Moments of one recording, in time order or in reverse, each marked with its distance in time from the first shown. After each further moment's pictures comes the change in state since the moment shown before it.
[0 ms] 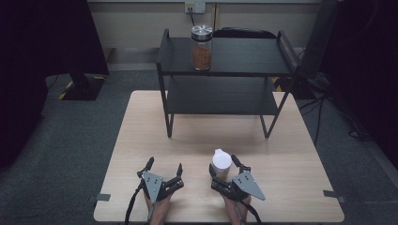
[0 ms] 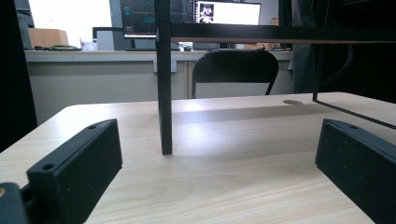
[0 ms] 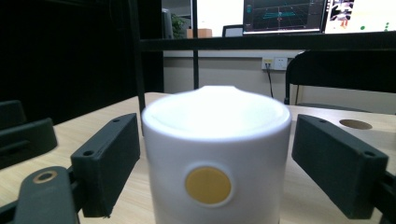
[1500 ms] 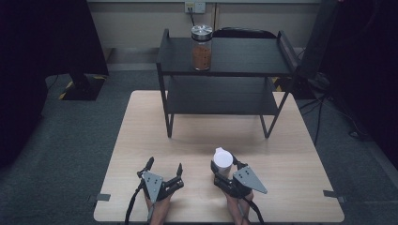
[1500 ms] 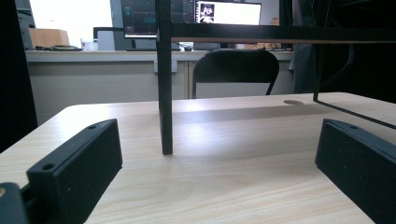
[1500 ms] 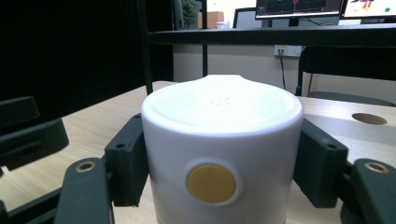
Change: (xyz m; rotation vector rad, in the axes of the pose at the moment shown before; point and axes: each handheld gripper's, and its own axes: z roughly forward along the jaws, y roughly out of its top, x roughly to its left) left arm -0.001 0.000 0.000 0.000 0.003 0.000; right arm -0.015 0.027 0.001 0.070 0.057 0.011
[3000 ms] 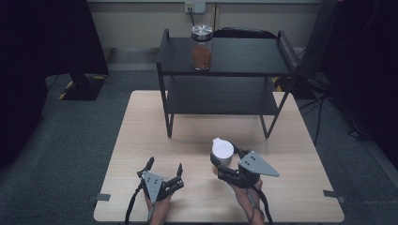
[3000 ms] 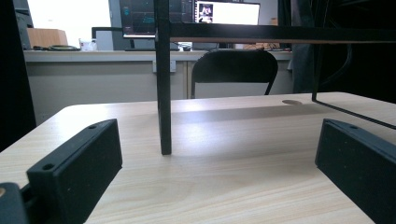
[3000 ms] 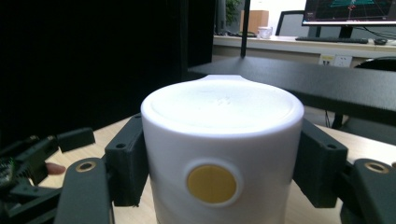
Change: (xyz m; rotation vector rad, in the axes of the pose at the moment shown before) left arm 0.001 0.000 0.000 0.000 -0.006 0.000; right arm -0.039 0.073 0.000 0.019 0.191 -0.053
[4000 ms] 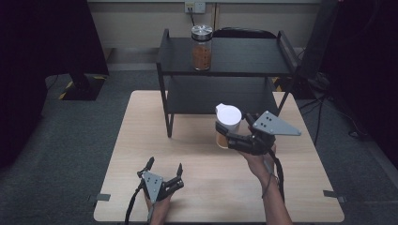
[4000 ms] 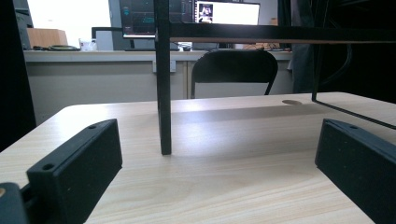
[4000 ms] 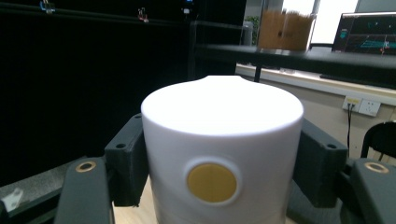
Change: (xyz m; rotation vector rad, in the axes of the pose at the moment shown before) left arm 0.000 0.000 0.000 0.001 0.000 0.001; right arm -0.057 0.103 0.013 -0.065 0.127 -0.065
